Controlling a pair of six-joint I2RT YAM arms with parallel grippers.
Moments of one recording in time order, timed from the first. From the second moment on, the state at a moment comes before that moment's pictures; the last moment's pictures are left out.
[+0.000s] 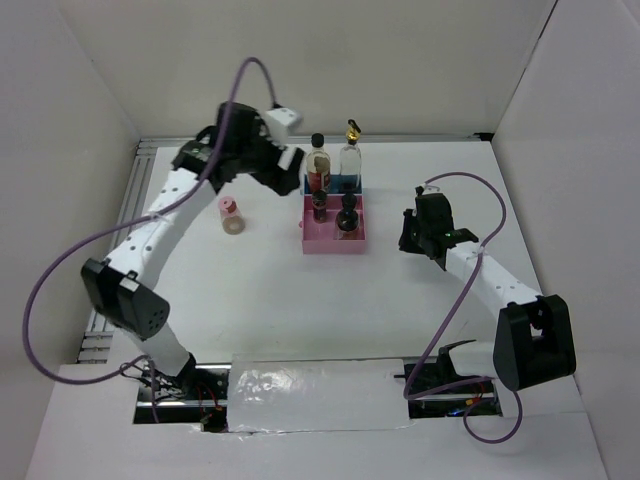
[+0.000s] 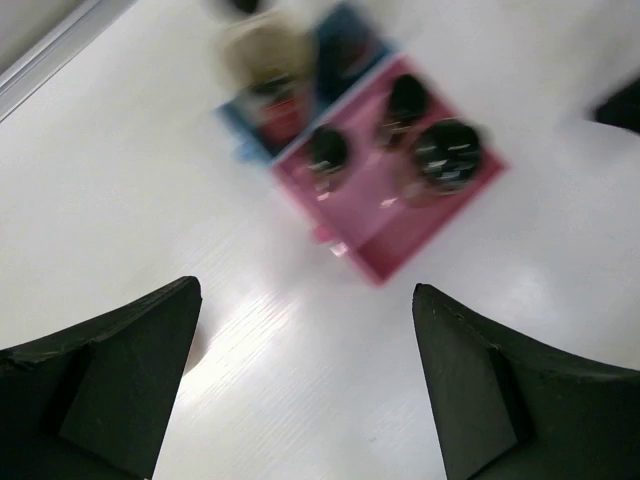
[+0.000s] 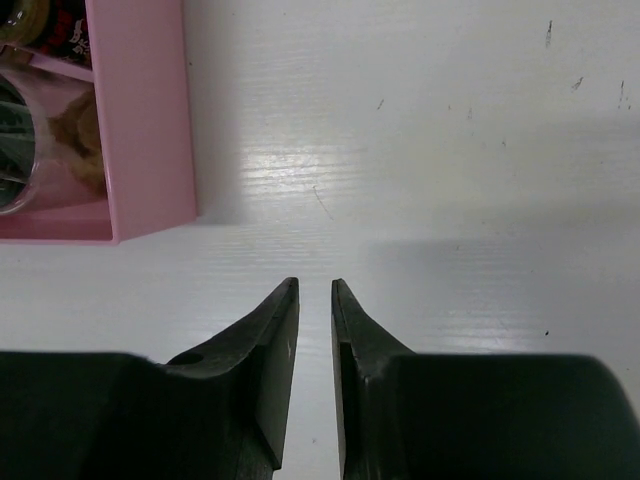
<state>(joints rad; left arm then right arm) -0.47 1.69 1.85 -0.78 0.27 0.17 0.22 1.29 0.79 -0.31 0.05 0.33</state>
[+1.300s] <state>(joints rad) -0.08 1.82 1.43 -0.55 0.18 0.18 0.23 1.30 0.79 -0.31 0.05 0.33</state>
